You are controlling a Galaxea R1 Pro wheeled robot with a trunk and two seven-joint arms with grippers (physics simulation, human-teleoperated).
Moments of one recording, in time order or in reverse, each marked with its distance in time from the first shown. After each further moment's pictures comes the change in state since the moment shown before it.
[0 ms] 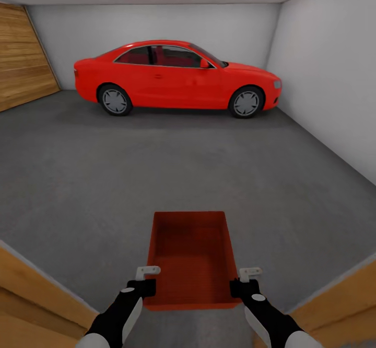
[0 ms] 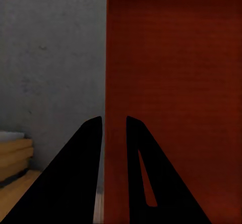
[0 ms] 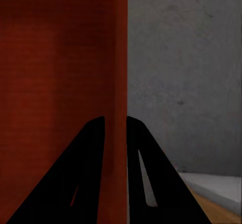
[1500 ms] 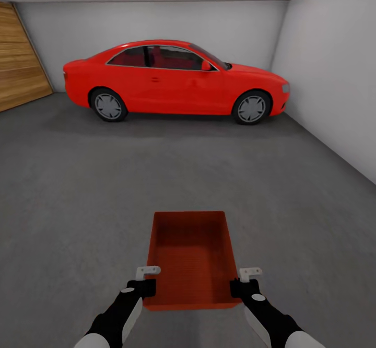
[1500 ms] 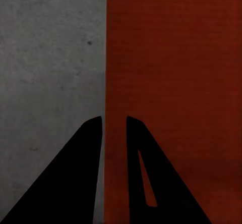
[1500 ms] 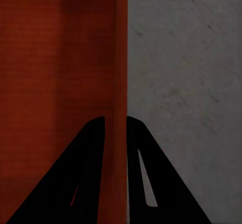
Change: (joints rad) left arm 0.000 0.000 0.001 0.001 -0.002 0.000 -0.001; right arm 0.000 0.000 0.000 0.001 0.000 0.000 0.000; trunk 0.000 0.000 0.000
